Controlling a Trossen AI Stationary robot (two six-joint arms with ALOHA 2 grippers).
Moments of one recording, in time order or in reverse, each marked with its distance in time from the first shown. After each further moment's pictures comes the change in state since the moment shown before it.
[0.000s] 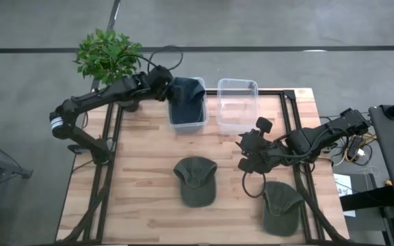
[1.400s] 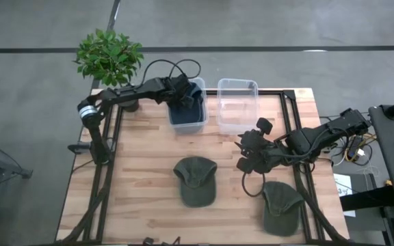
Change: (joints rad) left arm 0.064 0.337 0.000 0.050 -0.033 0.212; right arm 0.000 0.000 0.000 0.017 -0.005 0.079
